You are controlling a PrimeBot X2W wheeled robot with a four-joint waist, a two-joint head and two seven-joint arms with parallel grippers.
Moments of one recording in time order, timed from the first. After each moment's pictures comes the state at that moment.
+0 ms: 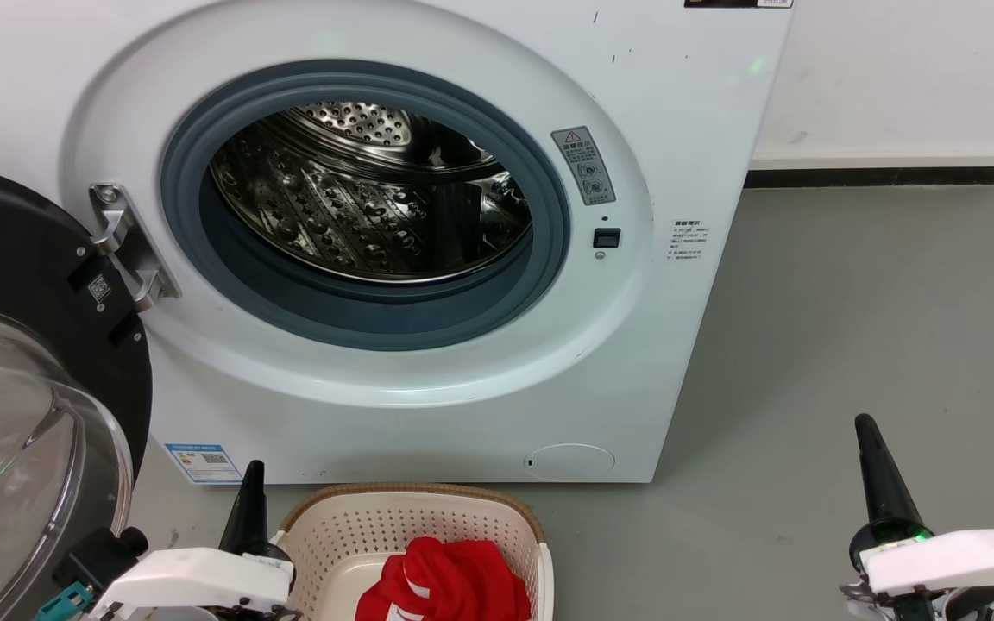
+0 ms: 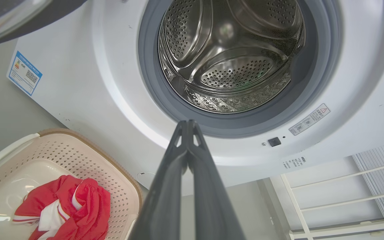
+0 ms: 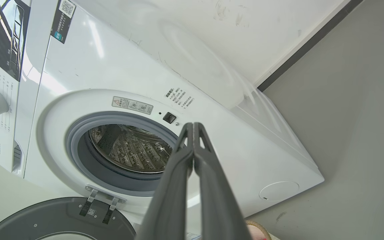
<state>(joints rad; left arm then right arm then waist) -0.01 0.05 0.04 0.20 -0.96 -0.04 -0.05 0.01 -0.08 -0.02 0.12 0.98 0.13 -0.09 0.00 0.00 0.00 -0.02</state>
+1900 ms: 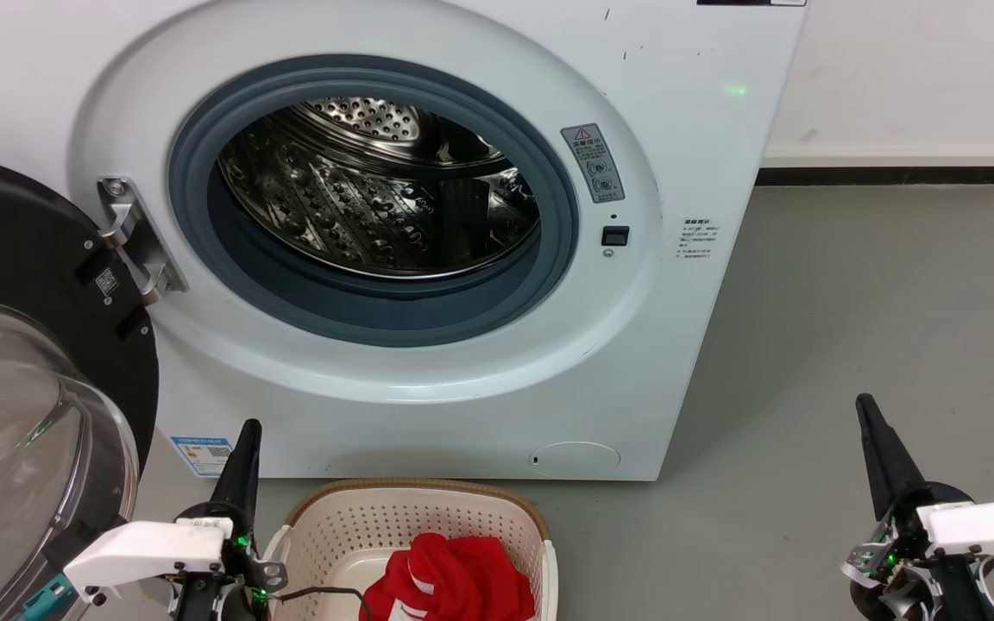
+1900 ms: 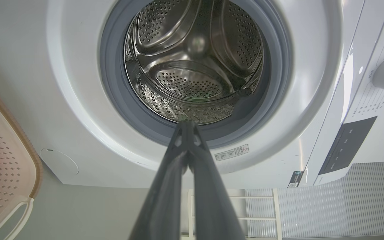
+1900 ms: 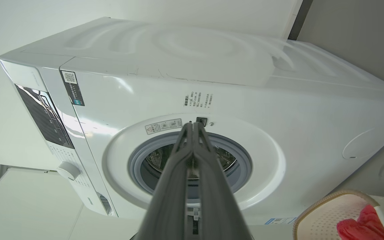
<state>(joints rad) -0.09 0.05 0.10 0.24 -1.49 -0.11 0.08 -0.08 -0.08 -0.06 0.22 1.52 0.13 0.05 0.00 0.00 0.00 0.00</state>
